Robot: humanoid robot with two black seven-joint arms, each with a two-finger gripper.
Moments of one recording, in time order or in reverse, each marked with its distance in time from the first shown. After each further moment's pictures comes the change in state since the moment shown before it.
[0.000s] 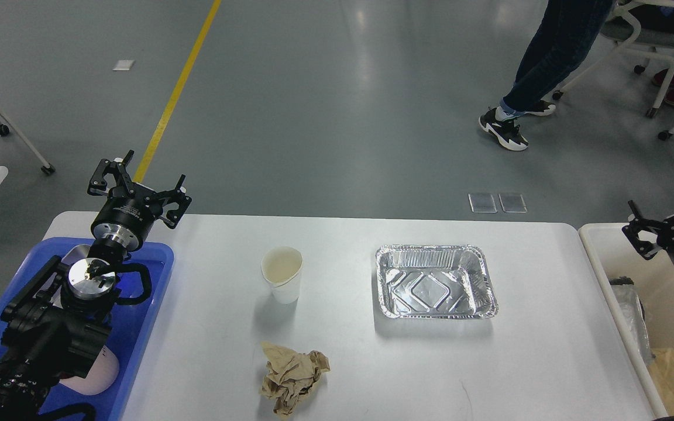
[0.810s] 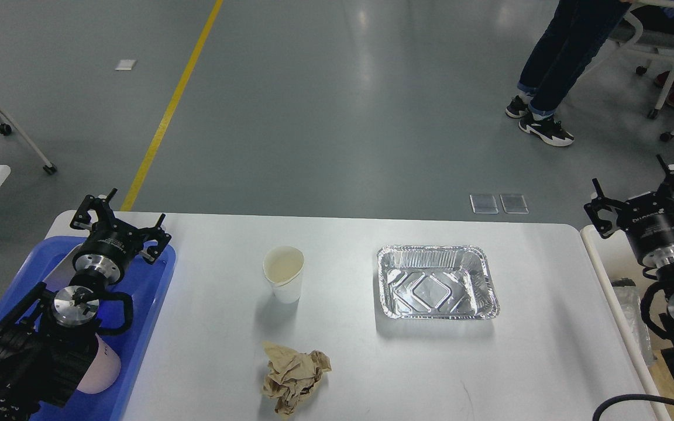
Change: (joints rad) left arm 0.088 0.045 0.015 0.034 0.034 0.057 -0.013; right arm 0.066 0.127 0.020 0.023 0.052 0.061 0.001
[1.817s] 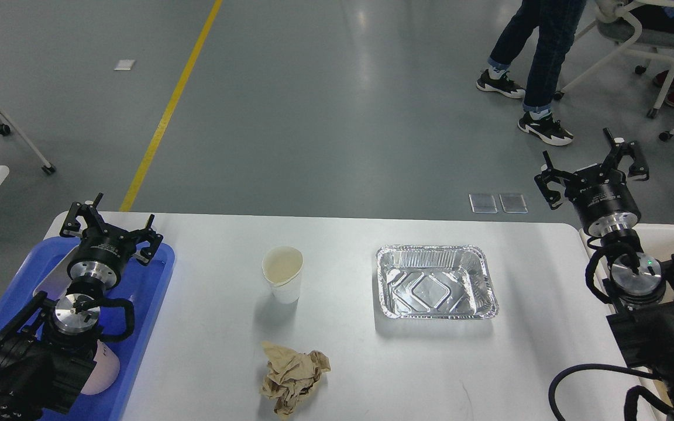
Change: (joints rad) left arm 0.016 -0.018 -0.026 -0.002 -0.010 -0.005 -0.081; right arm 0.102 0.150 0.000 0.063 -0.011 -0.176 -0.007
